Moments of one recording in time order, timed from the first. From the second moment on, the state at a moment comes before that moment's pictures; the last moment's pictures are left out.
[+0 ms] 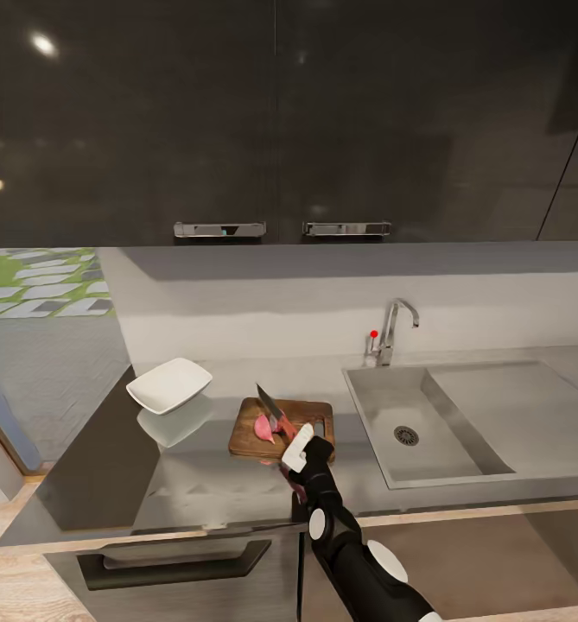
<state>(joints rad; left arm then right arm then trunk) 0.36 0.04 -0.08 -0.92 0.01 -0.27 0.05 -0.43 0.17 0.48 -1.00 0.82 0.26 -0.16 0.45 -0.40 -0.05</state>
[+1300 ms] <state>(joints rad) 0.36 0.04 -0.08 -0.92 0.01 -0.27 0.05 -0.43 0.17 0.48 -1.05 0.81 0.27 -0.16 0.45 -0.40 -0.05</state>
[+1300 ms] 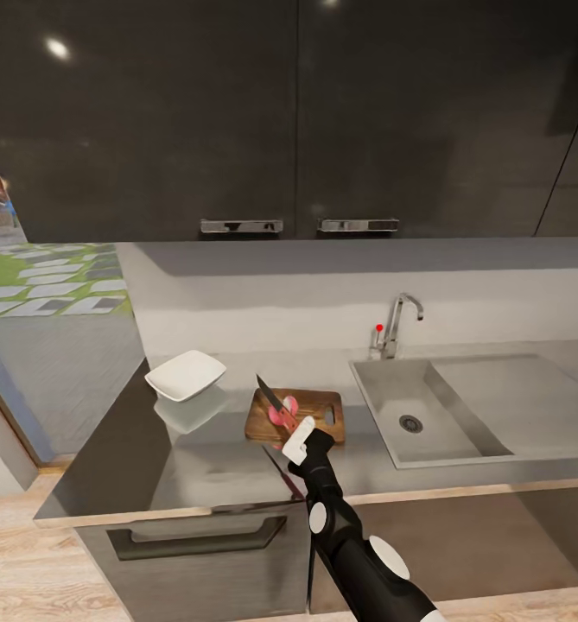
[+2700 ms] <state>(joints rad) 0.36 0.04 -0.08 -0.92 0.01 -0.27 0.05 -0.43 0.17 0.48 -0.98 0.82 0.29 -0.16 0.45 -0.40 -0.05</state>
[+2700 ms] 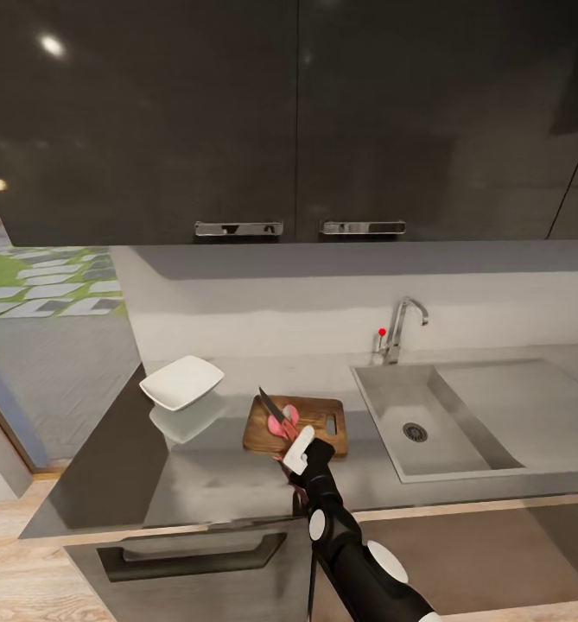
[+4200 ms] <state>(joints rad) 0.36 0.04 -0.08 -0.91 0.01 -0.27 0.05 -0.43 0.17 0.48 -0.95 0.82 0.29 -0.16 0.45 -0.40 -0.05</state>
